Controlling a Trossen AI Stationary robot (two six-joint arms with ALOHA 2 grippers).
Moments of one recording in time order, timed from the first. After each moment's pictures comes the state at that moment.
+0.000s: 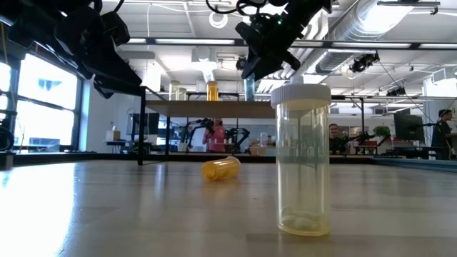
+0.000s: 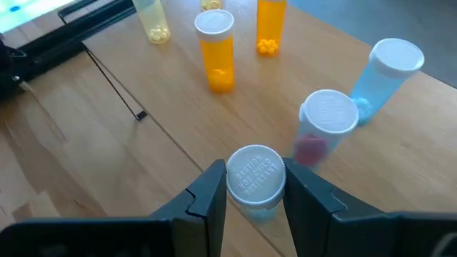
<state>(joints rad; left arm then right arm) 0.10 0.82 0.35 -0.06 -0.10 -0.28 -0.18 1.60 1.28 -0.40 0.41 0.43</state>
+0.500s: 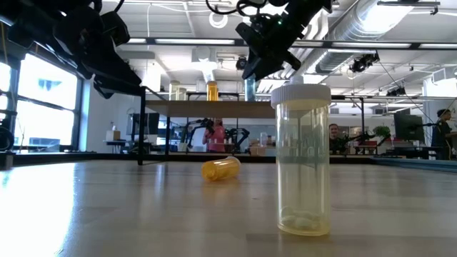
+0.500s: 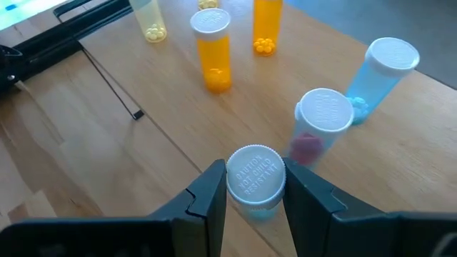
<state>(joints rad) 0.10 0.82 0.35 -0.06 -0.09 -0.28 -0.18 1.60 1.28 -0.41 0.42 0.43</state>
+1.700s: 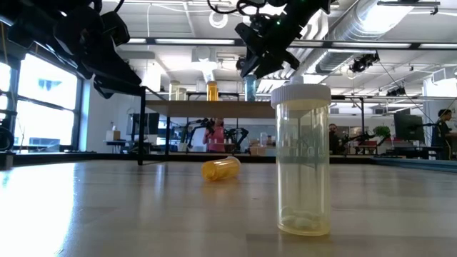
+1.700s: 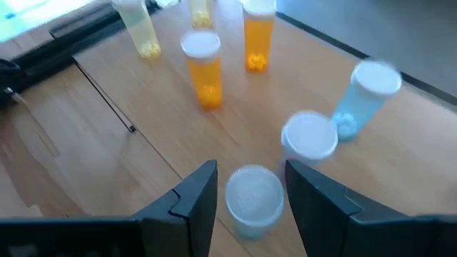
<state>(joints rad) 0.10 0.82 0.35 -0.06 -0.09 -0.28 -0.20 1.60 1.30 -0.39 0.41 0.40</state>
